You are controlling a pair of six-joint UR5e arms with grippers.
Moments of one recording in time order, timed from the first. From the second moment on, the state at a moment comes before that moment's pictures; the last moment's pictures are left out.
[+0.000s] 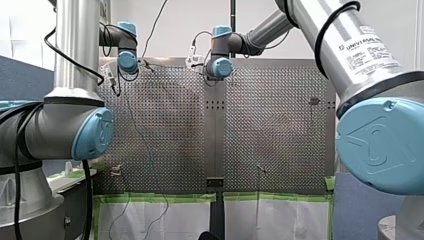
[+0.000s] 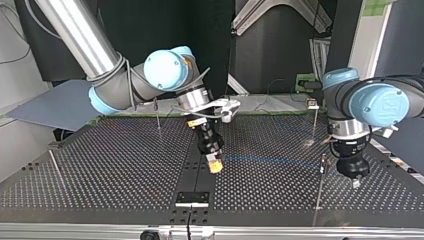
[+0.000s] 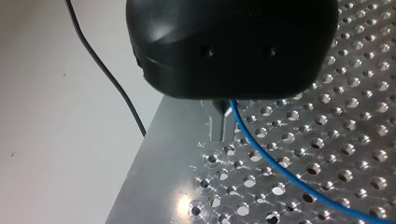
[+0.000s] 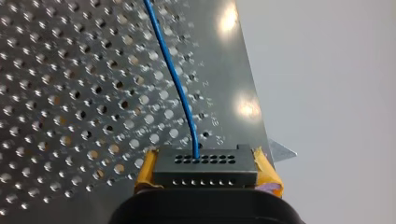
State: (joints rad) left arm 0.09 -1.65 -1.62 -2.87 -1.75 -1.90; right arm 2.36 -1.03 1.11 -0.32 1.59 1.76
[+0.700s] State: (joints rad) left arm 0.10 -1.74 -1.57 -2.87 -1.69 -1.92; right arm 2.30 -0.97 1.03 -0.30 1.55 1.78
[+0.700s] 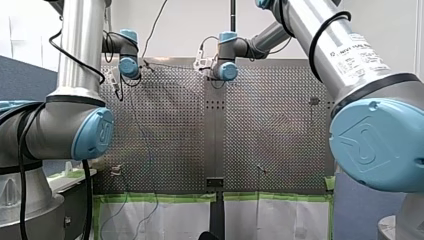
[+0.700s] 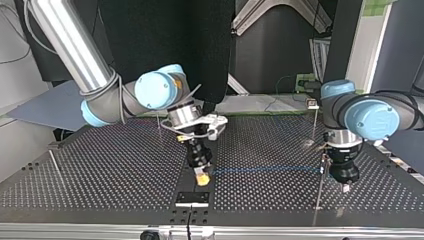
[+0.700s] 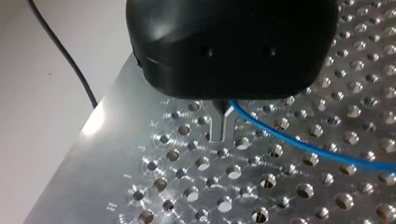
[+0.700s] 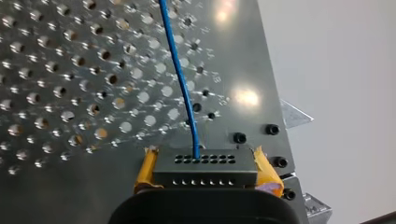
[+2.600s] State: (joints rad) left arm 0.11 -1.57 -1.69 -3.12 -1.63 -1.95; right arm 2.29 -0.97 1.02 -0.25 1.52 1.78
